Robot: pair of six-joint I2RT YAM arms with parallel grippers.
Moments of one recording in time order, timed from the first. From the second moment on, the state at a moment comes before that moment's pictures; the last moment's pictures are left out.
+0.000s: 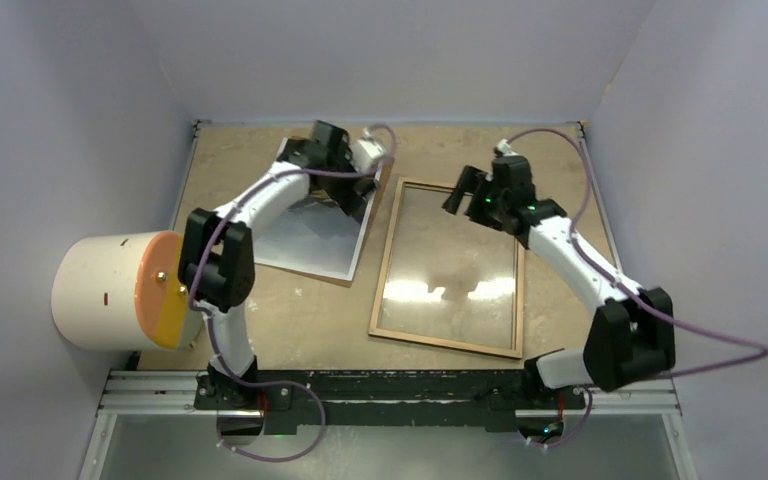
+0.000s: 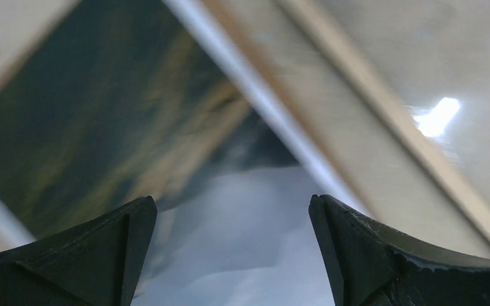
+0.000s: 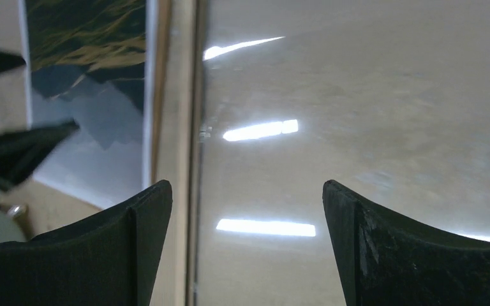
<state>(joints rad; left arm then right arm) -0.46 1.91 1.53 -0.55 0.22 0.46 0.26 1.35 1.01 -0.39 -0.07 0.58</state>
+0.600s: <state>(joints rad) 0.05 2.05 1.61 -0.44 -0.18 0.39 0.67 2.09 1.57 -0.28 -0.01 0.74</state>
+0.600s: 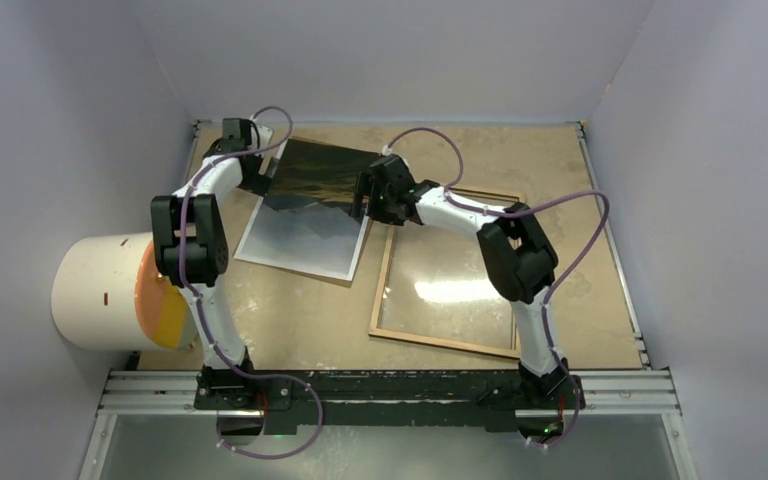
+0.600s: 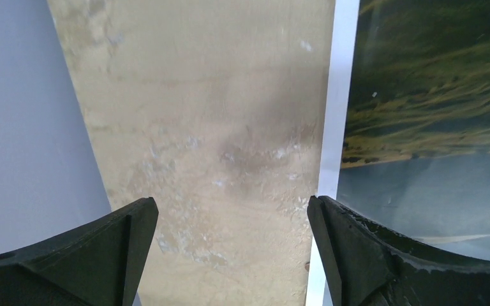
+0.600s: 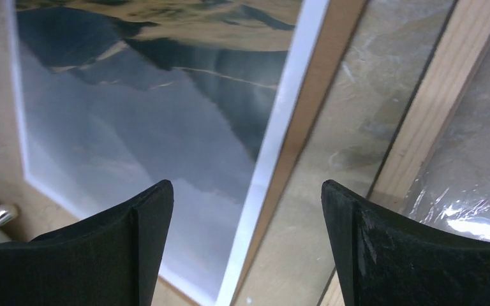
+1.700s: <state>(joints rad) -0.04 1.94 1.25 -0.21 -0.25 0.42 0.66 2.04 1.38 -0.25 -0.06 0.91</state>
